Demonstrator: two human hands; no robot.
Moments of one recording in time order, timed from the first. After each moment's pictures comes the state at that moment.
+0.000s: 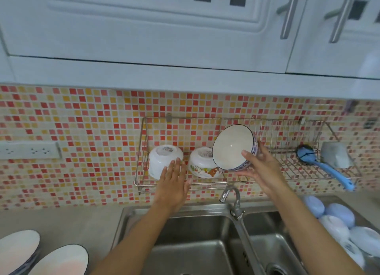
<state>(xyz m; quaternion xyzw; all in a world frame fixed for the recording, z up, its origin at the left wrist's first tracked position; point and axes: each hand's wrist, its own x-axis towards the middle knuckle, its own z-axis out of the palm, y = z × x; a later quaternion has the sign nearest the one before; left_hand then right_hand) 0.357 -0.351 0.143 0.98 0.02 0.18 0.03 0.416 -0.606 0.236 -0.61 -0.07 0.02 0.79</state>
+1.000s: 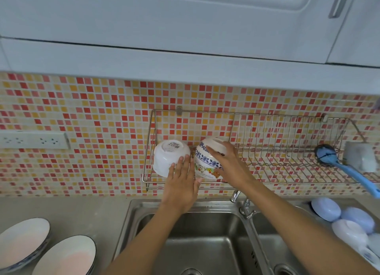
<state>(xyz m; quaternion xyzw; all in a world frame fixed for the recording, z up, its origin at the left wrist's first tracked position) 0.357 -0.353 0.142 0.98 0.04 0.19 0.03 0.469 -0.517 0.183 -0.90 -0.37 -0.19 0.13</state>
